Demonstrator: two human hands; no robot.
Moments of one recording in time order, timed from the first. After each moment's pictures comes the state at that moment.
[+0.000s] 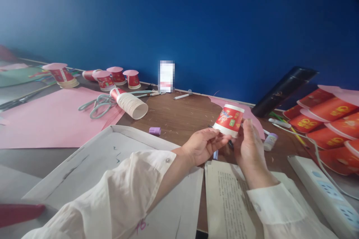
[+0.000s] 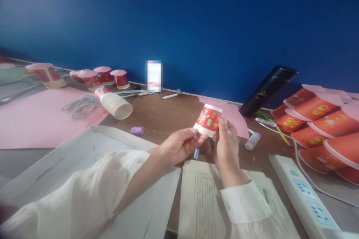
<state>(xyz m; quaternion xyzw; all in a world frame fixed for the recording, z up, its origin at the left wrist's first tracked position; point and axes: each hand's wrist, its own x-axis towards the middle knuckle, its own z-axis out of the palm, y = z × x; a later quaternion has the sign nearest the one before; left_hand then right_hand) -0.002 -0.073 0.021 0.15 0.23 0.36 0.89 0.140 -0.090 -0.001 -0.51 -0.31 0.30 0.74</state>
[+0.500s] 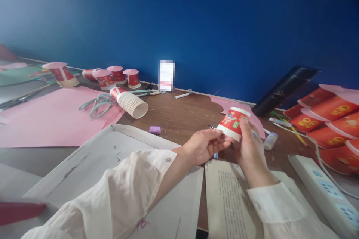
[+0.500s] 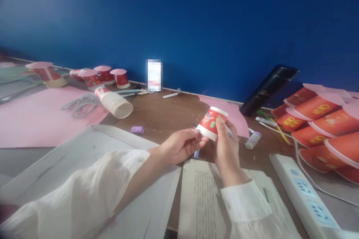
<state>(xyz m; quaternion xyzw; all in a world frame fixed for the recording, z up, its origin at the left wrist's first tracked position) -0.004 -0.073 0.020 0.18 0.22 0.32 0.90 0.132 -0.094 0.008 -0.53 -0.27 0.31 0.74</state>
